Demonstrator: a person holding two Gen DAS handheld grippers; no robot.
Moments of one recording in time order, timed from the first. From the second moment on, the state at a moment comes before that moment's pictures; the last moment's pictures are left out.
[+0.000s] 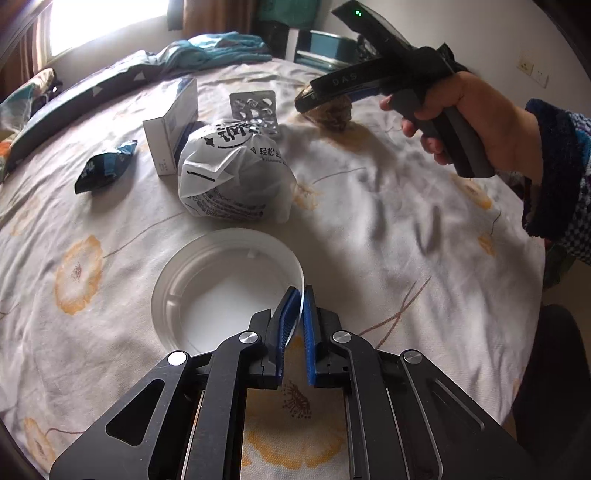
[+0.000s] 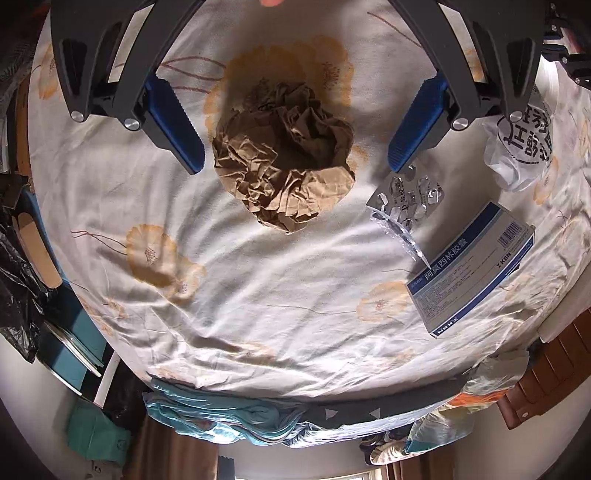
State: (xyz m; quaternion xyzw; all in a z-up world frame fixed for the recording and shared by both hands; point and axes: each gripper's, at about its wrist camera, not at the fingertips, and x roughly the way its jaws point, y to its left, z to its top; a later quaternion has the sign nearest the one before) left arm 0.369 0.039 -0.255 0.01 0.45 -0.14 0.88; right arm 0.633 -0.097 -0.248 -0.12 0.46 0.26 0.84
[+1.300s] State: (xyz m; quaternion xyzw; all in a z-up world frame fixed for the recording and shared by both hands) left arm 0.115 0.049 -0.143 -0.10 0.40 -0.12 0.90; right arm 0.253 -0.205 -0.097 -0.10 0.37 0.43 0.82
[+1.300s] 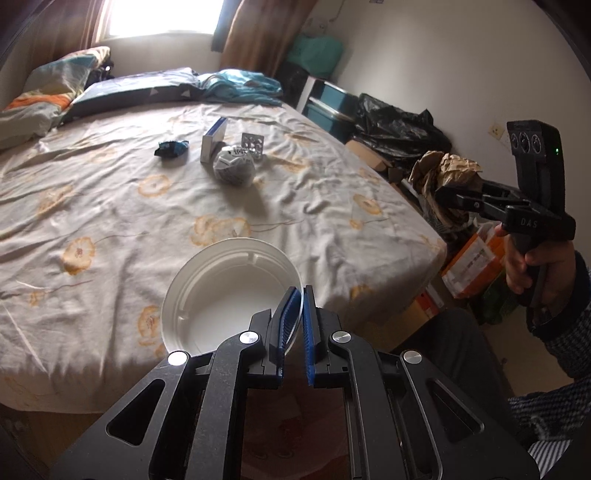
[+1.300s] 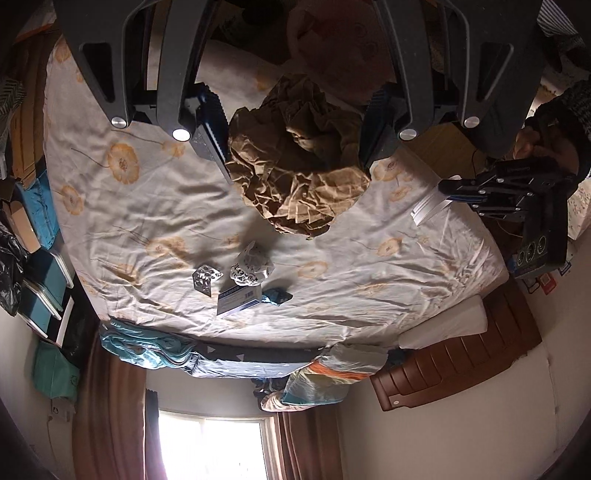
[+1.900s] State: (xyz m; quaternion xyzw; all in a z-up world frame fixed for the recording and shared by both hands) left arm 0.058 0.025 -0.229 -0.09 0.51 -0.14 0.85; right arm 0.166 -0.178 -0.210 -0.18 0.47 0.47 0.72
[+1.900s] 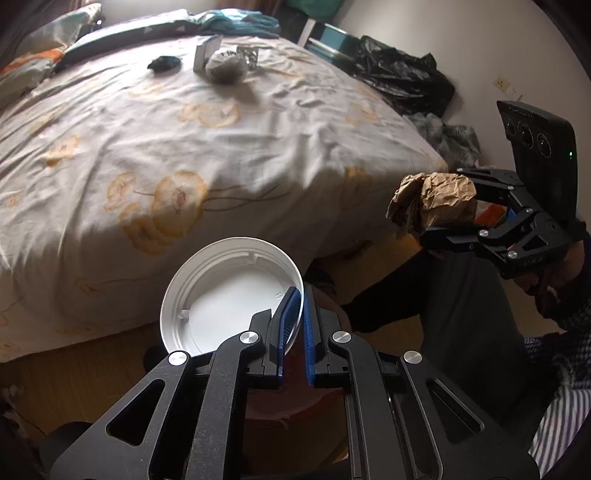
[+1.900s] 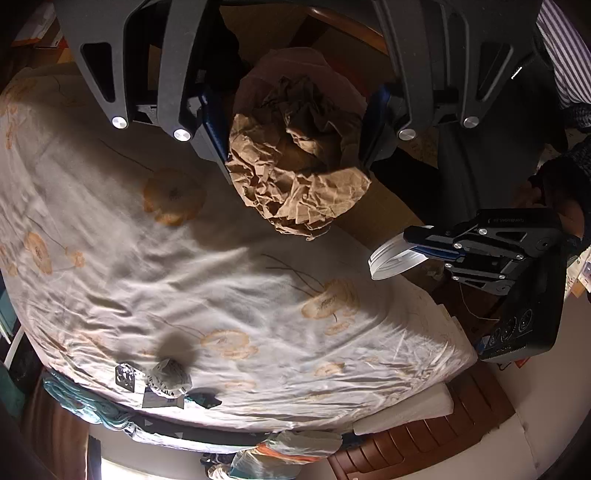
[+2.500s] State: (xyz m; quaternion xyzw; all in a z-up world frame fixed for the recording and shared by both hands) left arm 0.078 0.001 -0.361 -0.09 0.64 -0.17 0.75; right arm 0.152 -0.159 -0.344 -0.26 0.58 0.46 0.62
